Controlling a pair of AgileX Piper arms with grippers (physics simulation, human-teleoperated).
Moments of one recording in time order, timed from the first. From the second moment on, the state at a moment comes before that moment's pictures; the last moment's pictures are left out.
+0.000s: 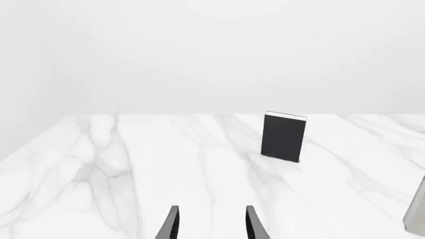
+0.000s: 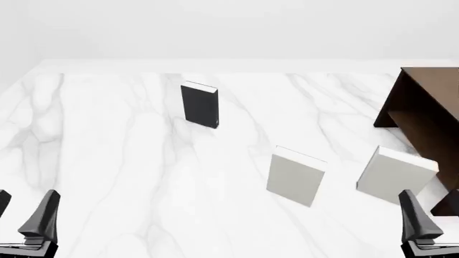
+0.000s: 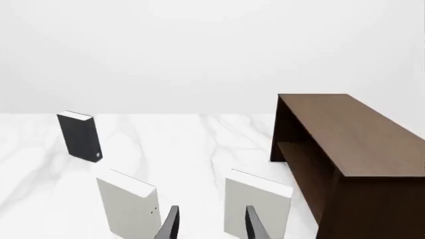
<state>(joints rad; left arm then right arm) 0.00 0.00 0.00 0.00 0.00 0.00 0.00 0.00 0.00 0.00</state>
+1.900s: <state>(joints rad) 0.00 0.00 0.00 0.00 0.00 0.43 1.09 -0.94 0.02 -0.35</state>
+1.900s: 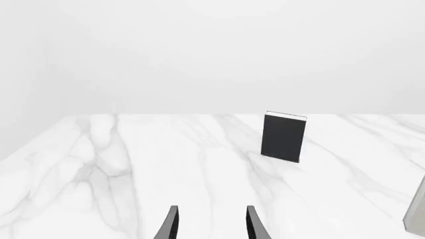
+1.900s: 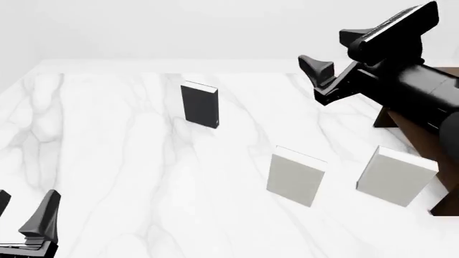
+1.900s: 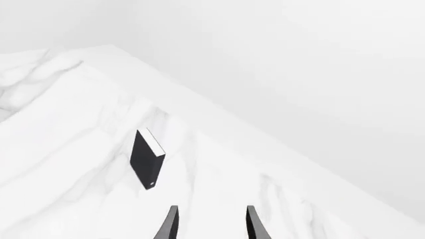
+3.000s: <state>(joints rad) 0.00 0.00 0.00 0.00 0.00 0.52 1.51 -1.13 -0.15 -0.31</state>
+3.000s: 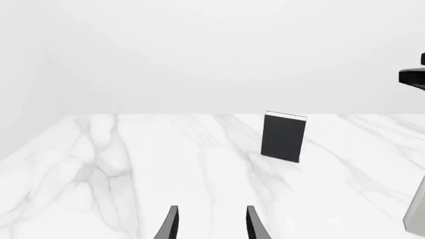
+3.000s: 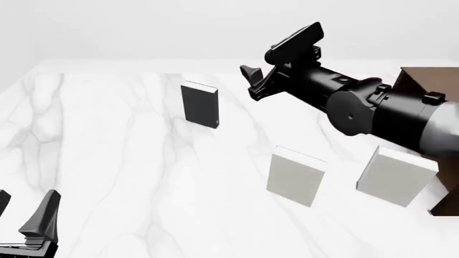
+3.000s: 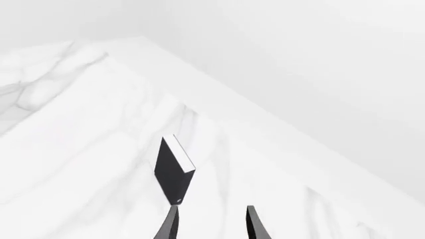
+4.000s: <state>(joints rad) 0.00 0.00 0.00 0.00 0.00 0.53 1.79 -1.26 -0.27 -0.21</state>
